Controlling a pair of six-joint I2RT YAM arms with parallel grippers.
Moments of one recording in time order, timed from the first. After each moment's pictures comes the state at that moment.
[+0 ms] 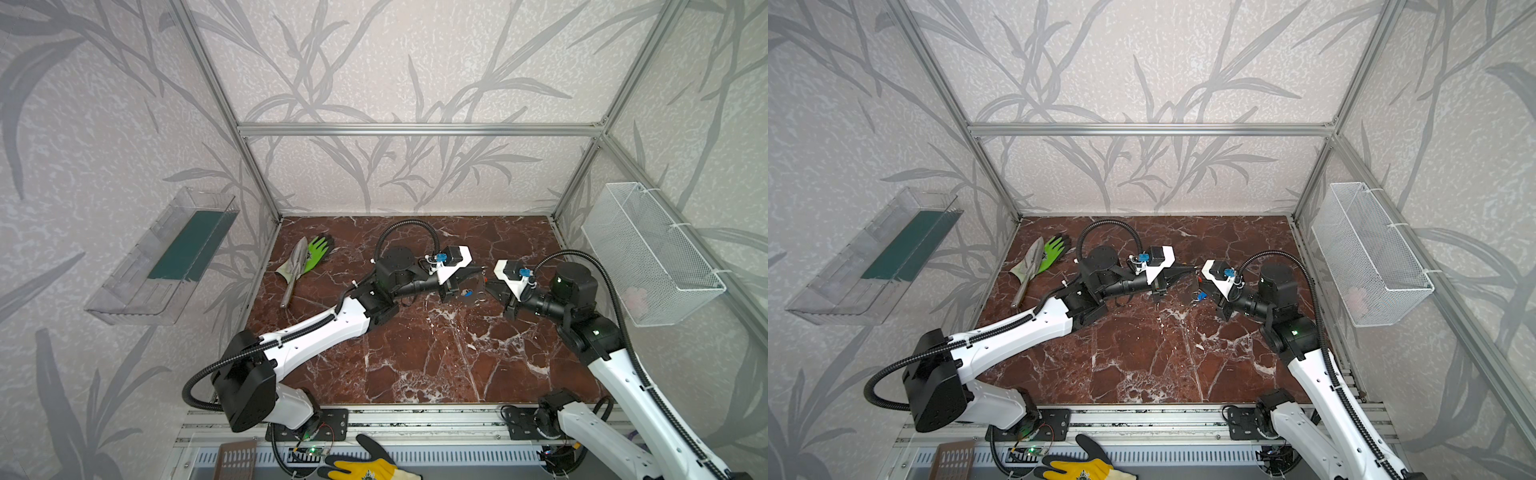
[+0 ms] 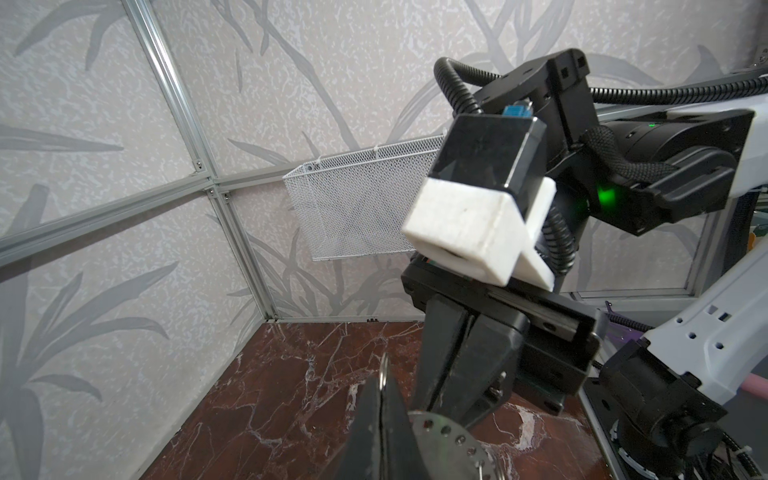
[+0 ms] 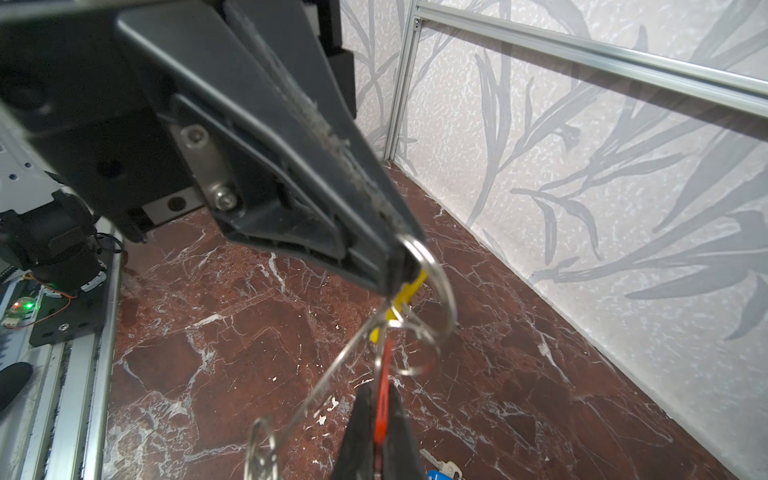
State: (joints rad) left arm -0.85 1.44 1.10 0.41 0.51 0.16; right arm 0.29 0.83 0.82 -0.31 -0.70 -0.39
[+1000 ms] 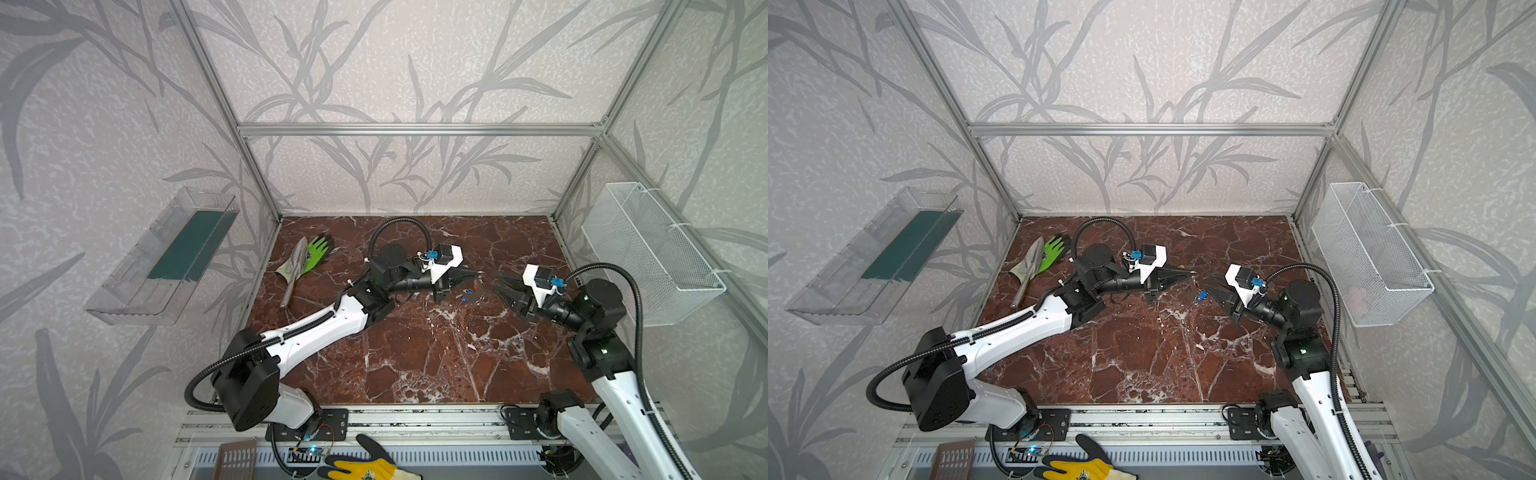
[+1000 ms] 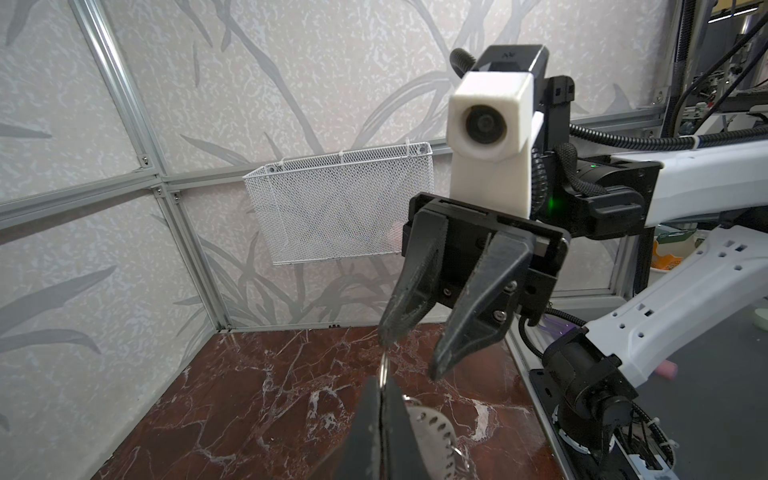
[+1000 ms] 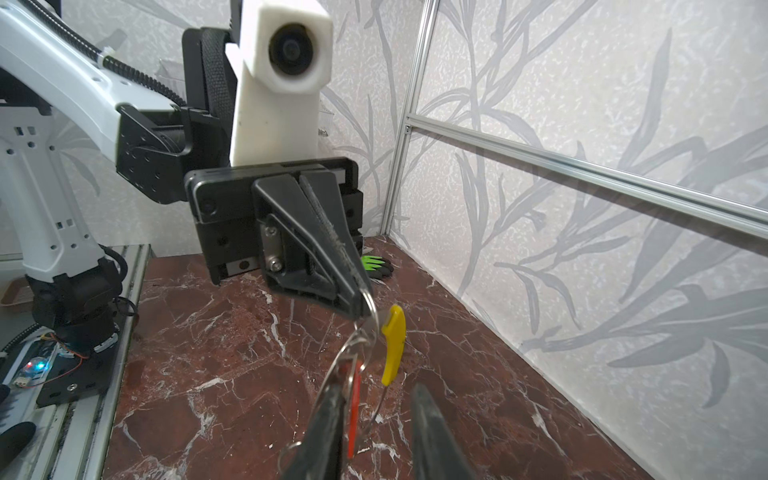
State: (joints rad) left arm -0.80 1.45 1.08 0.47 0.71 0.07; right arm 0.14 0.70 0.69 0.01 -0.92 -0.16
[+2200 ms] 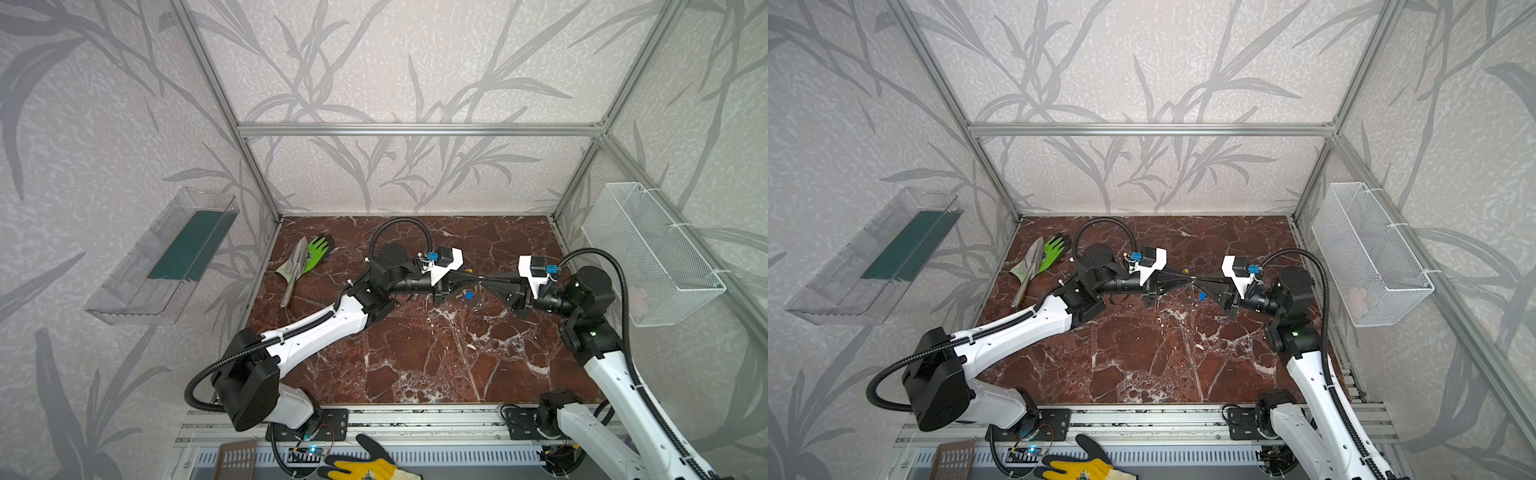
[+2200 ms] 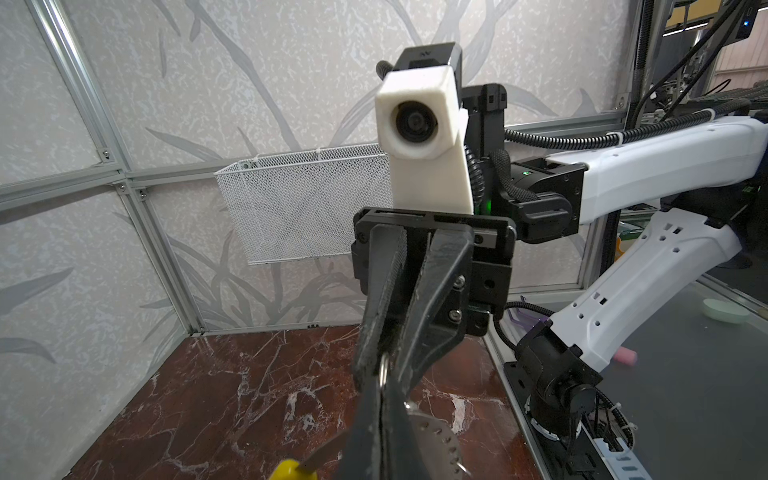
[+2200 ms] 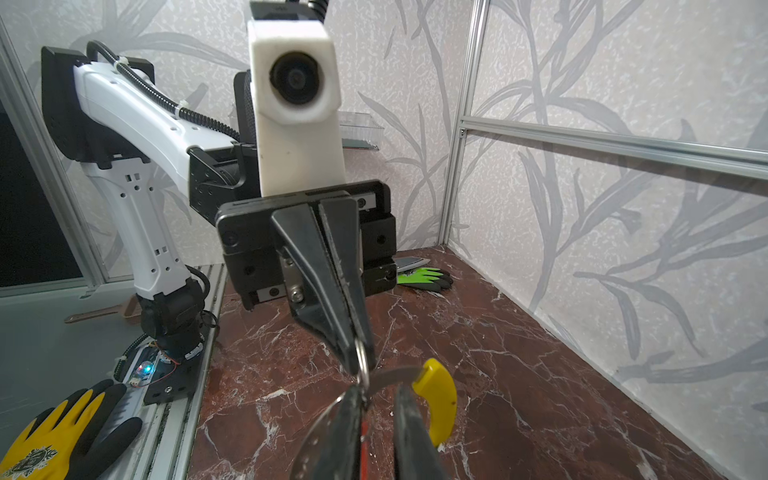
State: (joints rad) left arm -0.80 1.45 1.08 0.45 0.77 0.06; right arm 0.15 0.81 0.71 0.11 -1.09 -0.03
